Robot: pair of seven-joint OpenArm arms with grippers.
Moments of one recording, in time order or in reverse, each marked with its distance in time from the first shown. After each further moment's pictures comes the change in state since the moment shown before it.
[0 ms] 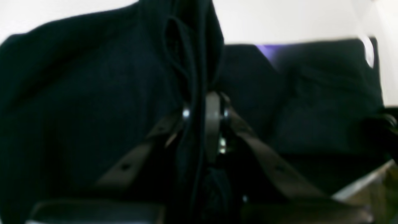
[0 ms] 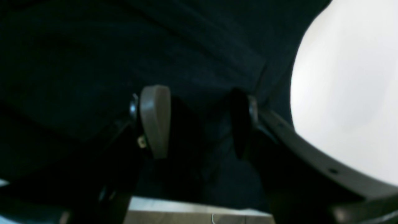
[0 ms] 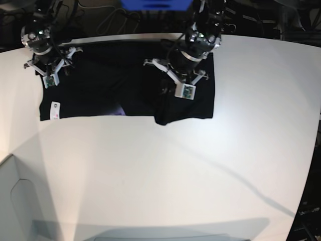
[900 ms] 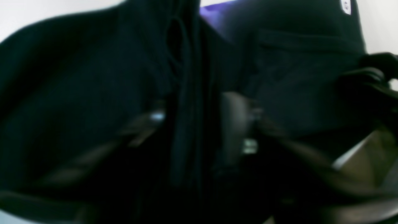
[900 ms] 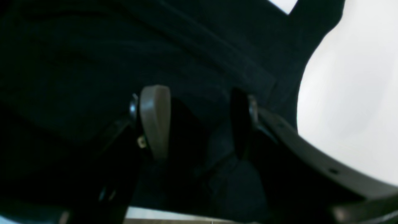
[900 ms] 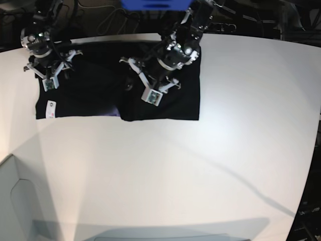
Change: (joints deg) left arm -8.8 -0.3 11.6 -6.7 0.2 0.2 3.9; right arm 1.2 0.0 0.0 0.0 0.0 0.0 -0.1
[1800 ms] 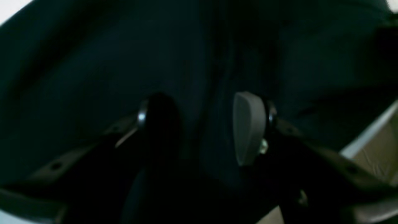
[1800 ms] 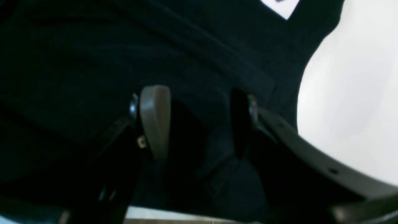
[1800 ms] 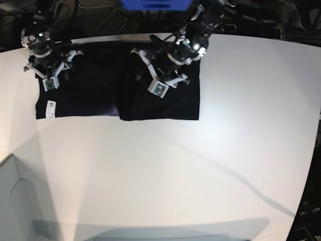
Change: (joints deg) left arm -0.5 -7.1 3.8 -1.3 -0.1 -0.2 -0.1; right arm 0.6 -0.4 0.1 0.3 0.0 0.0 -0.3
